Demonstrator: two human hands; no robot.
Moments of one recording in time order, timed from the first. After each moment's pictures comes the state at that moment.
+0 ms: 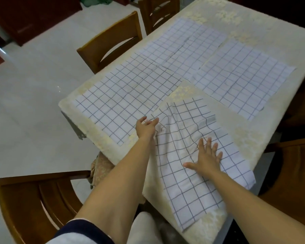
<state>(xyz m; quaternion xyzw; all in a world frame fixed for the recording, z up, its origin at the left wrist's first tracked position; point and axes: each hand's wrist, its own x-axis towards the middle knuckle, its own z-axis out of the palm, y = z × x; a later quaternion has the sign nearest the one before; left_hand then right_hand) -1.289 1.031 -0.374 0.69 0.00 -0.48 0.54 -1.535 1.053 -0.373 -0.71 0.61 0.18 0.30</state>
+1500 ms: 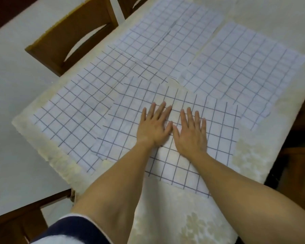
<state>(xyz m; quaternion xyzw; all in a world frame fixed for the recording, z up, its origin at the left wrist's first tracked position) -1.326 0.917 -0.425 0.72 -0.68 -0.15 0.00 -1.484 0.907 -0.423 -0.78 0.61 0.03 0.12</state>
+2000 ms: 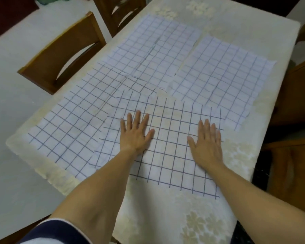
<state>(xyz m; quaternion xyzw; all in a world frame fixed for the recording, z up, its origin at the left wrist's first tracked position) -1.283 0.930 -0.409 0.73 -0.67 -0.15 -0.04 -1.561 0.922 -0.401 -0.73 0.66 0.05 0.13</state>
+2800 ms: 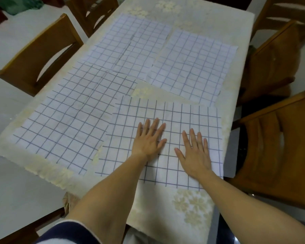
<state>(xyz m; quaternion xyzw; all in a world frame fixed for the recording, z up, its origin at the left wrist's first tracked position) -1.373 1.000 -0.407 0.61 -0.78 -0.15 -0.07 -1.587 1.047 -0.409 -0.72 0.68 0.08 0.13</state>
